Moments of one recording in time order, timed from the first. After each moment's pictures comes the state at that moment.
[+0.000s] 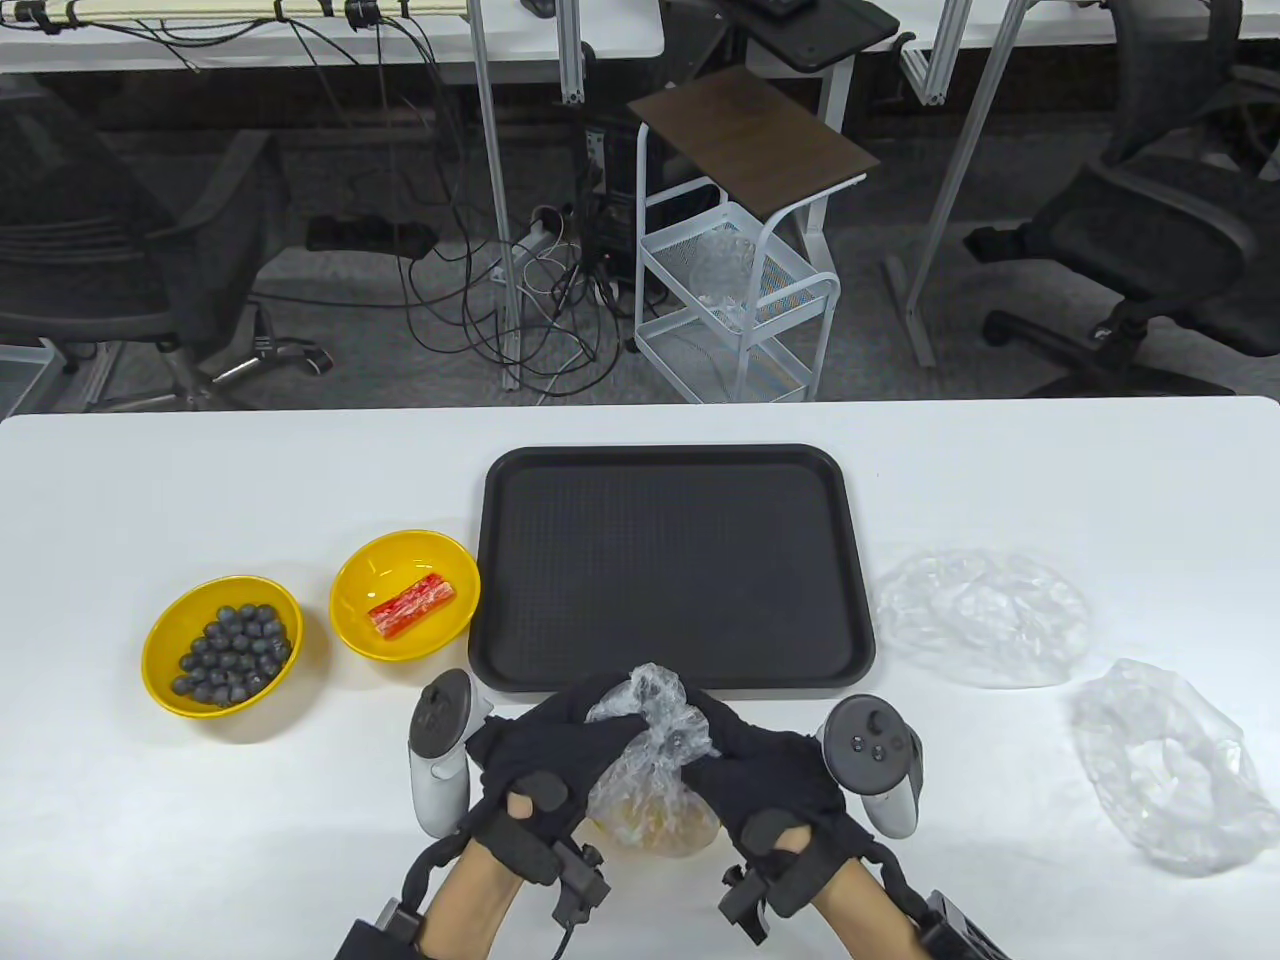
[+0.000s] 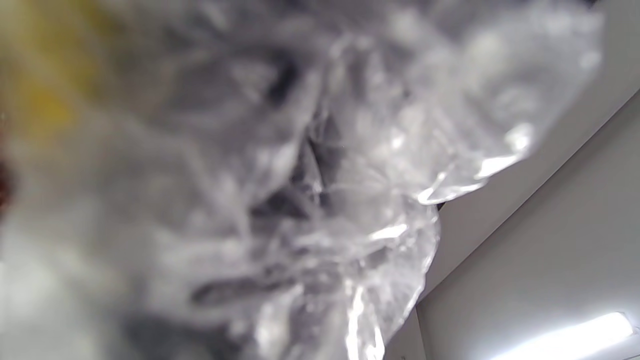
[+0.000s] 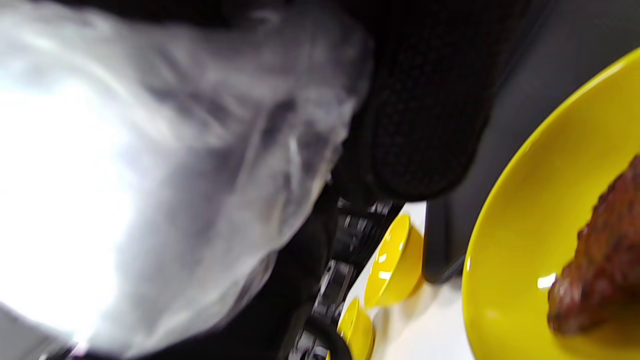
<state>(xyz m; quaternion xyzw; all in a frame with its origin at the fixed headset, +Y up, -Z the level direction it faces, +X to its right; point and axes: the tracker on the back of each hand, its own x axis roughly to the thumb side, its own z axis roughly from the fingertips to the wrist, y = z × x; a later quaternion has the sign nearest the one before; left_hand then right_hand) -0.127 -0.708 -0.267 -0.14 -0.15 0.75 0.63 0.123 -0.699 -0.257 0.20 0.02 0.78 0.59</state>
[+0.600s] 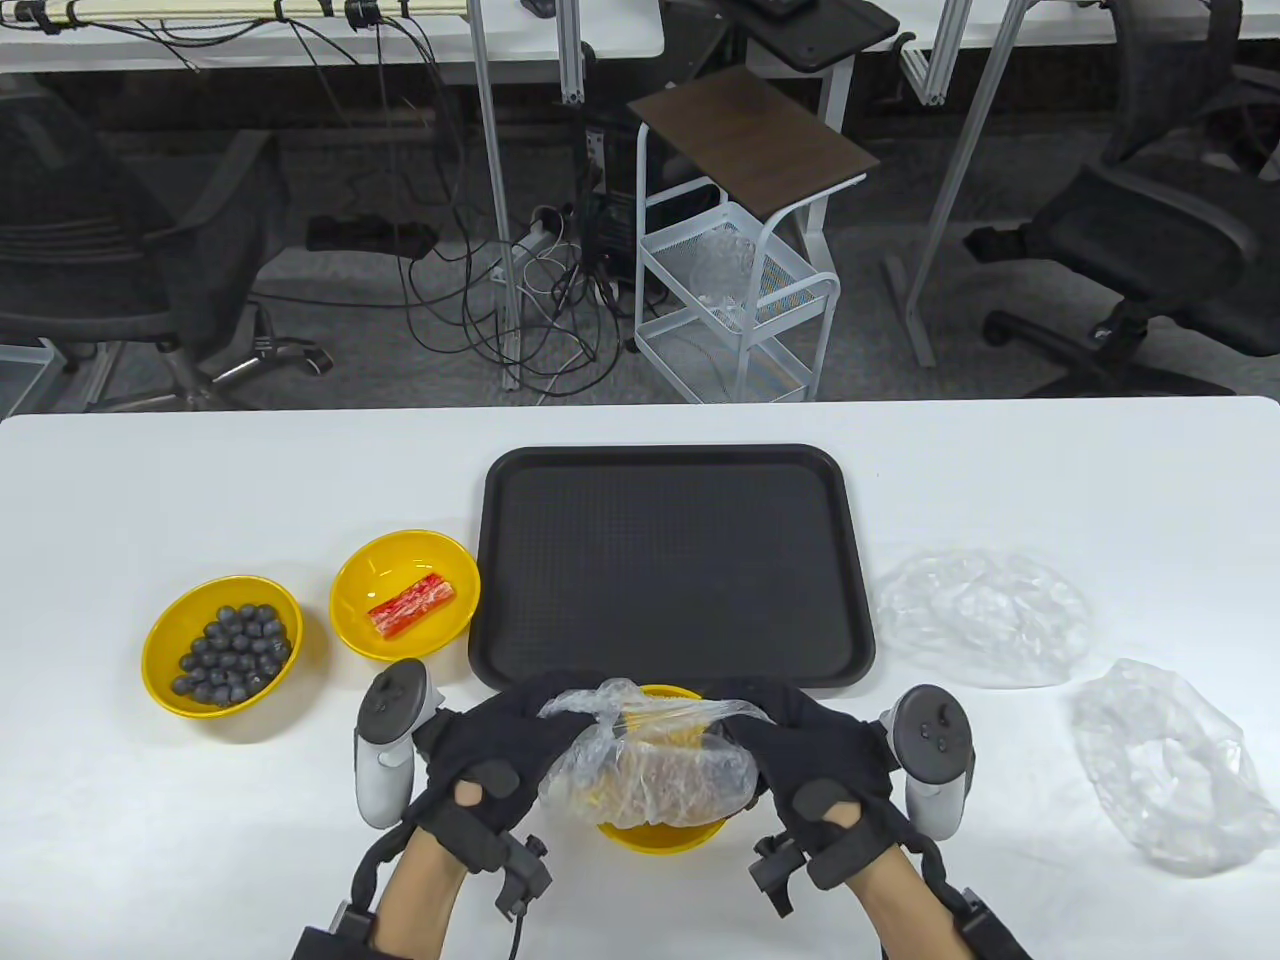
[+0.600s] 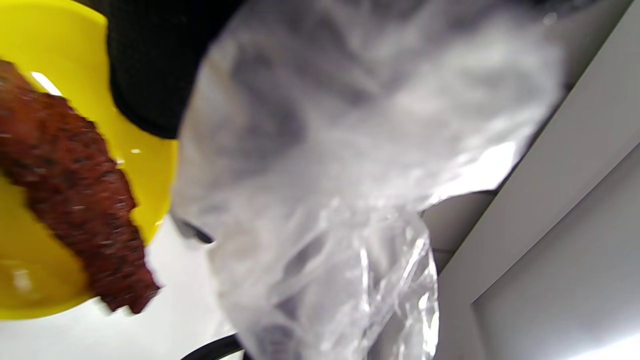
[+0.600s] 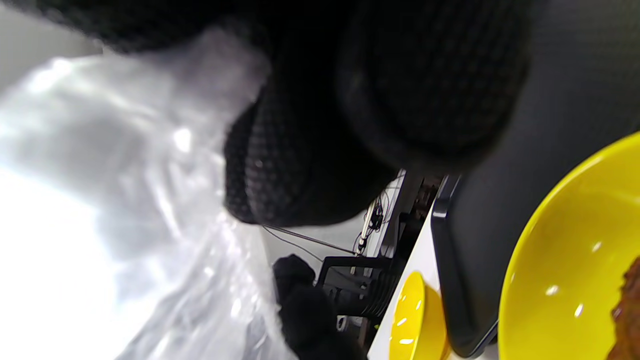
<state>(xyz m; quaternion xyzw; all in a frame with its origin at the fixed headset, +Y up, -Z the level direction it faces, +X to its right) -0.167 -0.709 -0.274 -0.22 -0.13 0.68 0.68 0.154 -0.692 -0.264 0.16 -0.01 0.76 0.63</state>
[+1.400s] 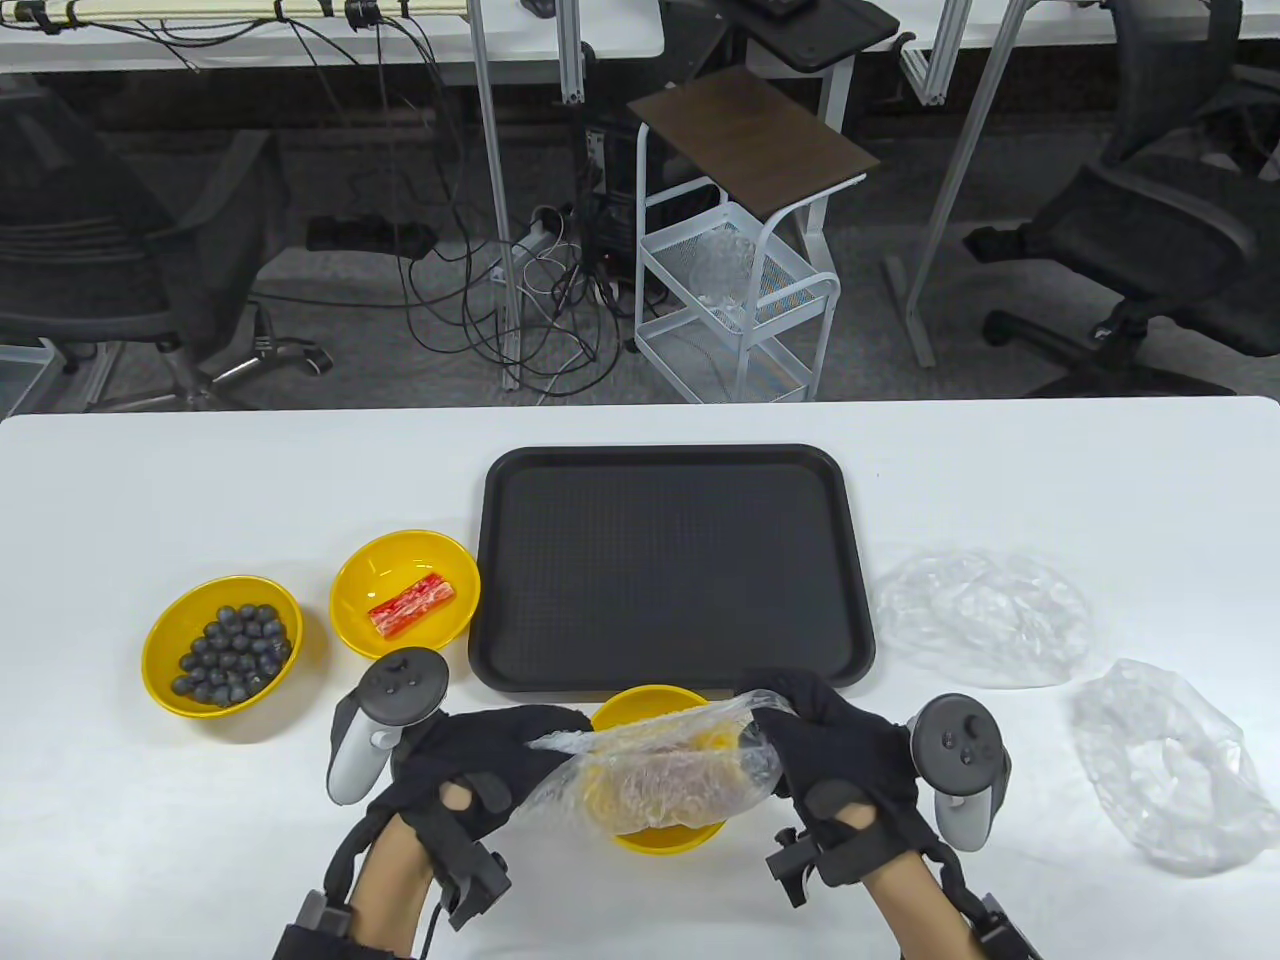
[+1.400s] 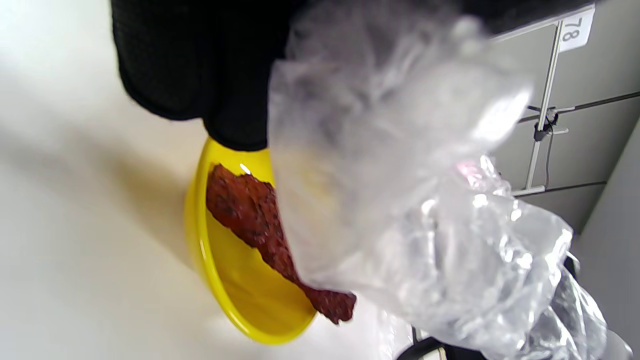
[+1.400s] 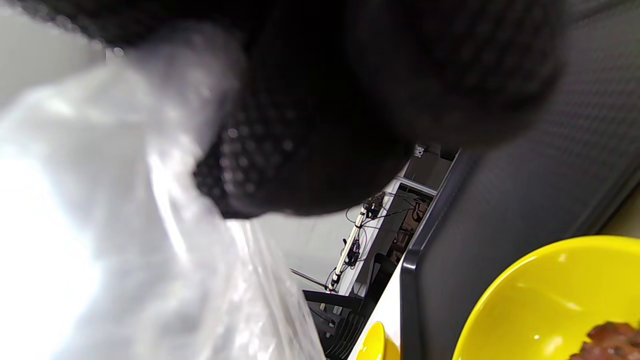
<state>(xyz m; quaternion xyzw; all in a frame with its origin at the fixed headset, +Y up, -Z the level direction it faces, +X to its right) -0.188 -0.717 -0.280 -0.26 -0.08 0.53 0.80 0.175 -0.691 -0.261 0.12 -0.05 0.79 0.59</state>
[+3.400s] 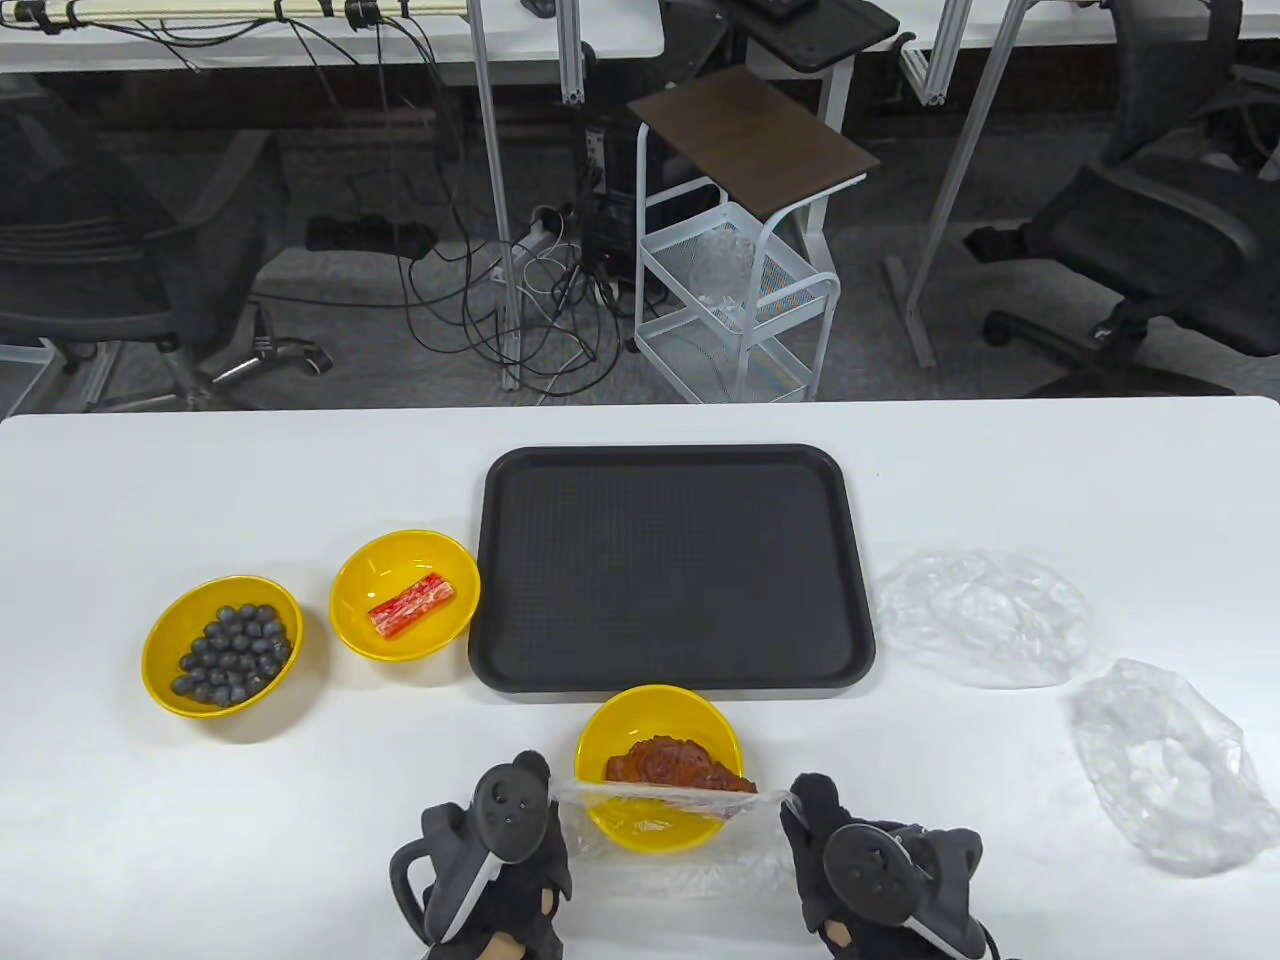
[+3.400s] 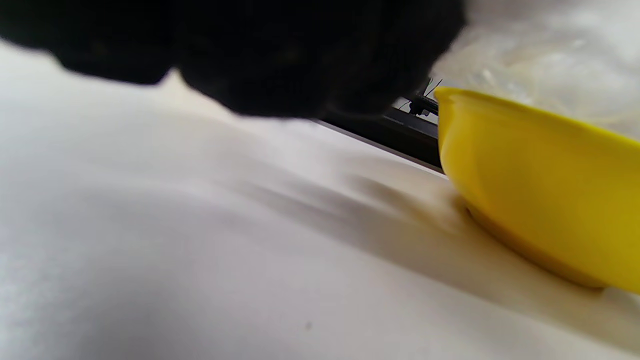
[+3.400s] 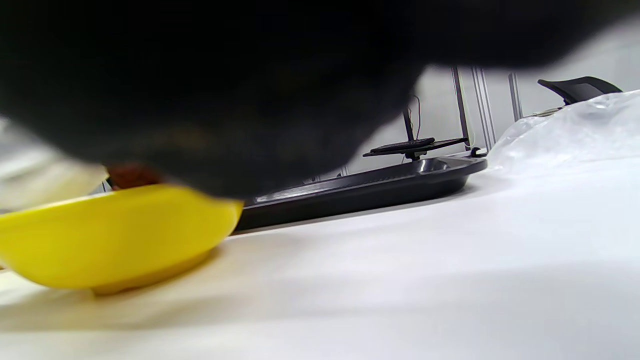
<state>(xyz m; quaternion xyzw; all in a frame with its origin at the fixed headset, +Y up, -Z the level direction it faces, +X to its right) -0.144 -0.753 -0.215 -0.05 0.08 0.17 0.98 0.174 -0.735 -0.201 0.12 -0.10 0.98 0.14</state>
